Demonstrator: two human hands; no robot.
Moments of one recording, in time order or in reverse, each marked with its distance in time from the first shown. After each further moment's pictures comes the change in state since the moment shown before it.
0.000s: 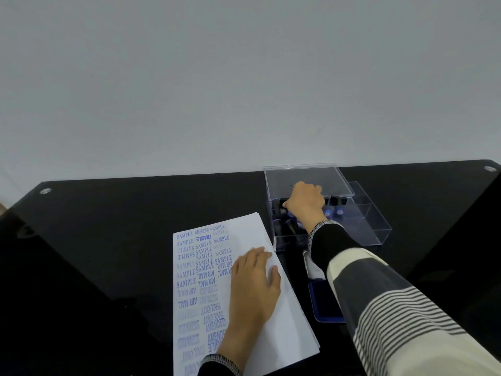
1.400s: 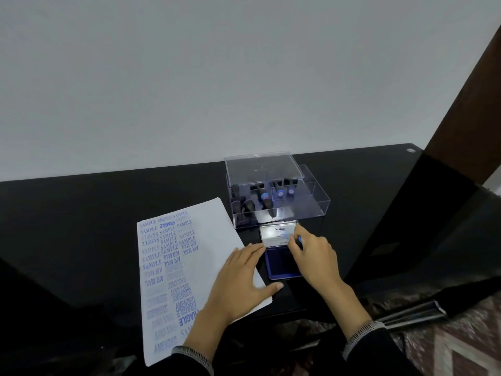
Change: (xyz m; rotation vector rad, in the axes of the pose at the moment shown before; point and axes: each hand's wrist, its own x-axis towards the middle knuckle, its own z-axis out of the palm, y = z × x) left_hand -0.040 0.030 -0.006 0.037 -0.347 0.323; right_hand -0.183 0.129 -0.009 0.189 0.169 -0.159
